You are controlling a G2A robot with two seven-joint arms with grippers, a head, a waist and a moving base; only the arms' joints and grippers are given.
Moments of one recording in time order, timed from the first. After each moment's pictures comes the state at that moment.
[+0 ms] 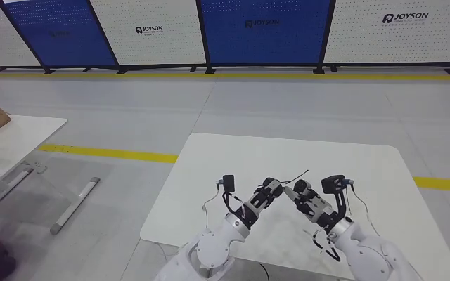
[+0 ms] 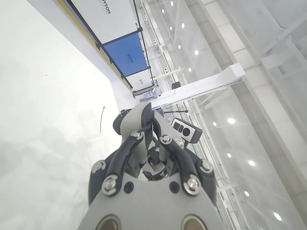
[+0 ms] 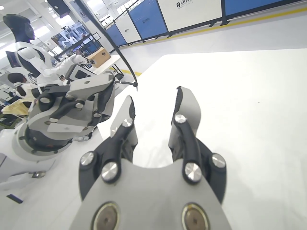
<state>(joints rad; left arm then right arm) 1.53 -1.29 -1.00 -1.82 -0.05 -0.10 0.03 -1.48 -1.18 1.22 -1.82 -0.66 -0.25 0.40</state>
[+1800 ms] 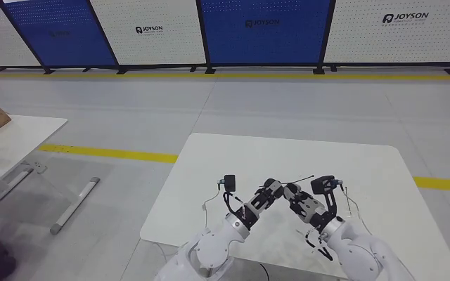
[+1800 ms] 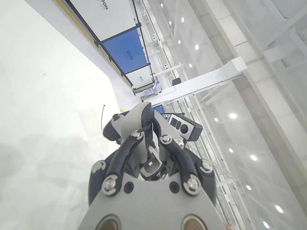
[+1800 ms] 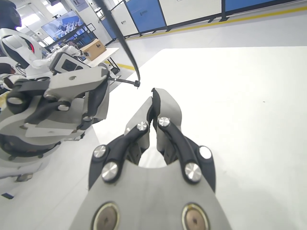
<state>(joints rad) 1.53 -1.29 -1.00 -1.81 -0.03 -0.11 0.00 -1.46 -1.18 1.17 -1.80 -0.70 -0.23 0.39</state>
